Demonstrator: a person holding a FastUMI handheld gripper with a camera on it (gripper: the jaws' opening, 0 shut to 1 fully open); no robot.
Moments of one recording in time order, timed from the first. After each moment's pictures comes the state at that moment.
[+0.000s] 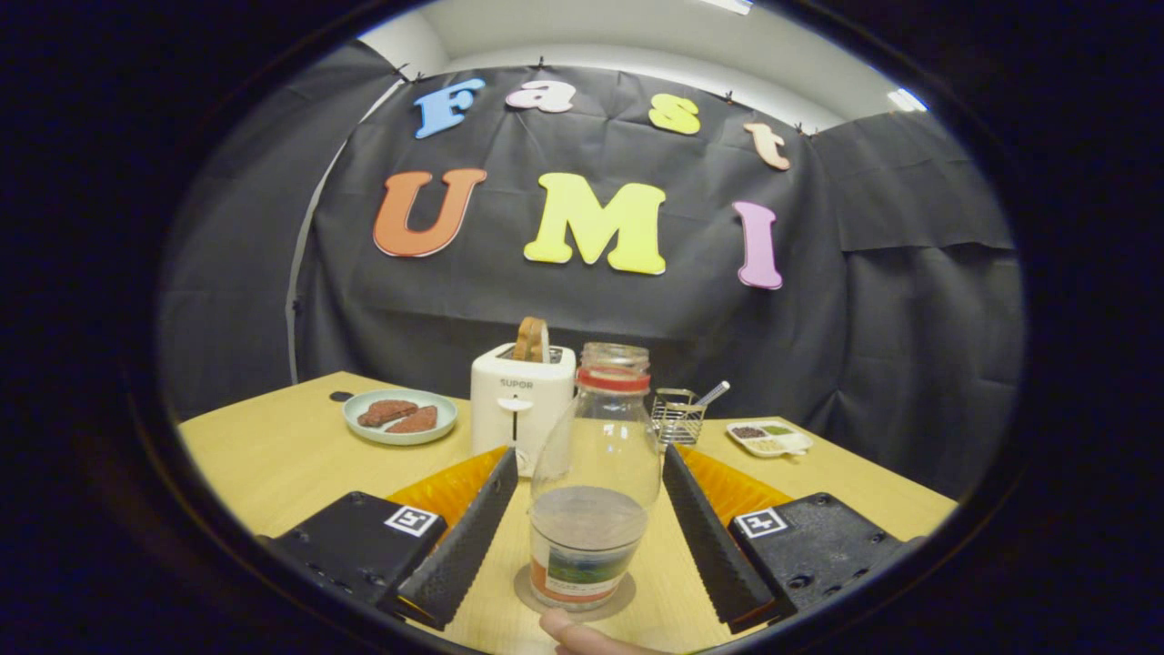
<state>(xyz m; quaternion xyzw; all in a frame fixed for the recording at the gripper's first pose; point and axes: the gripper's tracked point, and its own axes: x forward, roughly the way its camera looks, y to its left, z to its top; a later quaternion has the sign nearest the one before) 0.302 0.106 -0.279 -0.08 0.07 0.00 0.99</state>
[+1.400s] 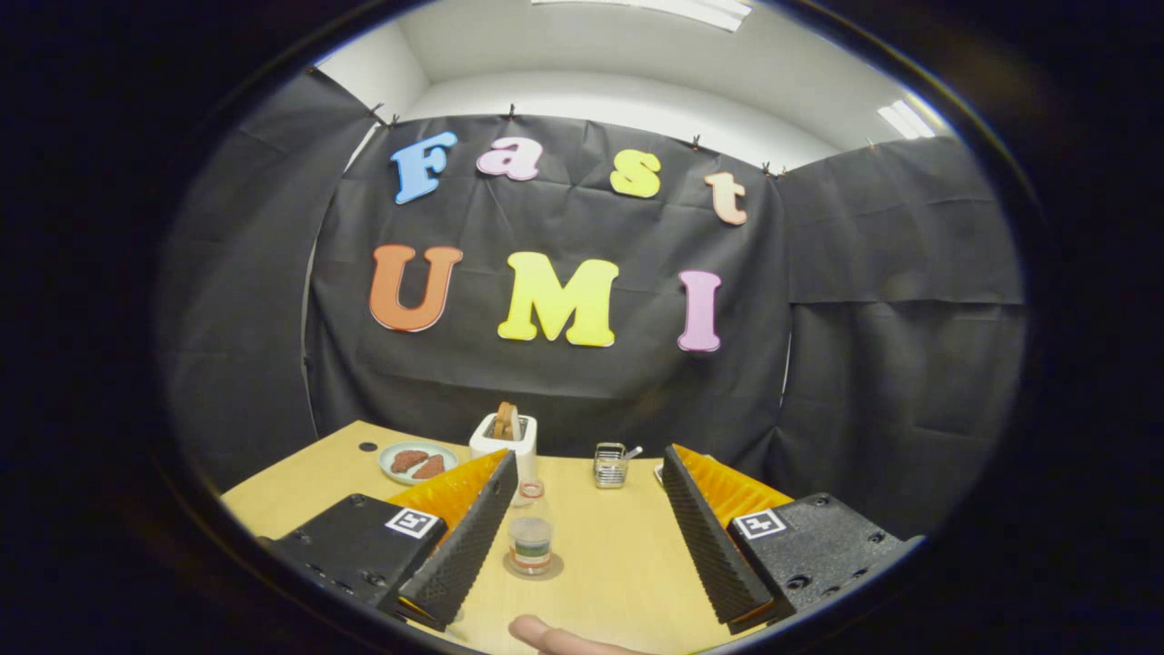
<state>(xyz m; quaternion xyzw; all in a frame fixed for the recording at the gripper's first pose) 0.135 0.070 -0.068 -0.08 0.04 -0.02 1.00</state>
